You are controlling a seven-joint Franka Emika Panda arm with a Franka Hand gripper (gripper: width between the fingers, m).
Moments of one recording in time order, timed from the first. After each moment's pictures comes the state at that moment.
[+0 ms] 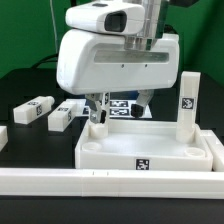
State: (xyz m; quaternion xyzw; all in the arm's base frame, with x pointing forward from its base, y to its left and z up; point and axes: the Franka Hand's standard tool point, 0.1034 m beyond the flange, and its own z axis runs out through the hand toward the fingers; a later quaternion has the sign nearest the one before) arm 0.604 -0.019 0.084 0.95 0.29 0.02 0.07
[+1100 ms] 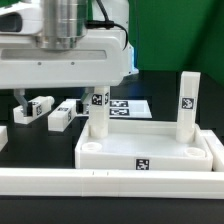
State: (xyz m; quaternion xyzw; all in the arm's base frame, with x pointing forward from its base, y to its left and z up) arm 0.574 -0.122 0.082 0.99 0.10 -0.02 0.02
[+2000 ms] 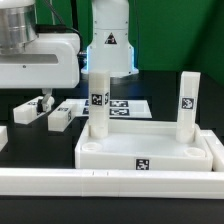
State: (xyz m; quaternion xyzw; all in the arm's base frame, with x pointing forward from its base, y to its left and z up) arm 0.537 -0.181 0.072 1.00 0.00 -0.07 0.00
